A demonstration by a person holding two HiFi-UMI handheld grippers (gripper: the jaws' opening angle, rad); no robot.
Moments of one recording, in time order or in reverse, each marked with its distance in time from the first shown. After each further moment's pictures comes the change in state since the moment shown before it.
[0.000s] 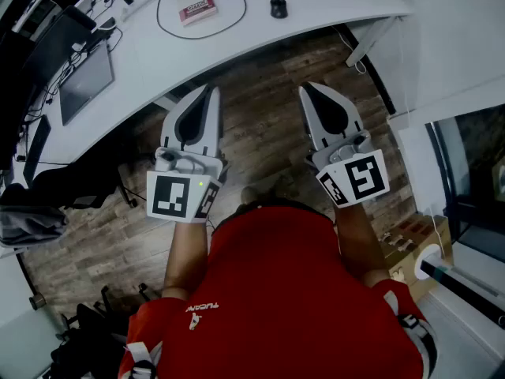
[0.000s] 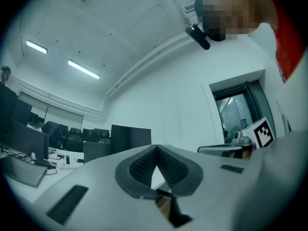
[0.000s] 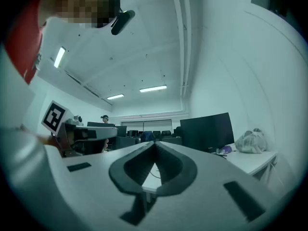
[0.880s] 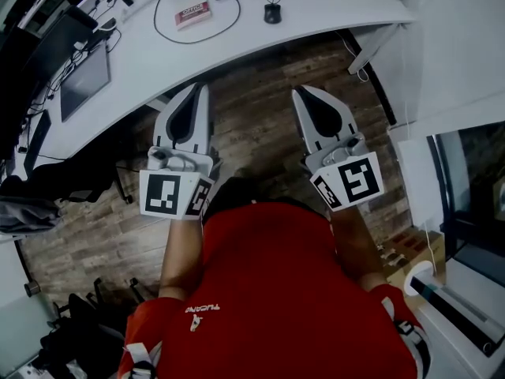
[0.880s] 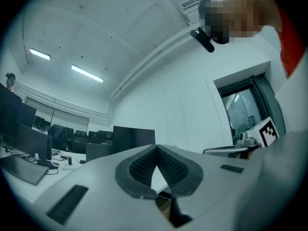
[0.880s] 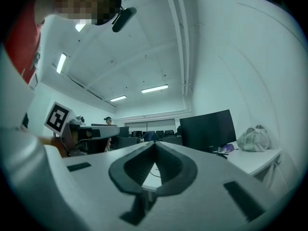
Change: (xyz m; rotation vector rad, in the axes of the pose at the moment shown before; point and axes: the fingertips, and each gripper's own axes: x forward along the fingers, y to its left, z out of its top) left arm 0.038 -0.026 -0.006 0.017 -0.007 0.077; right arm -0.012 -0.049 -0.008 0.029 0.003 0.054
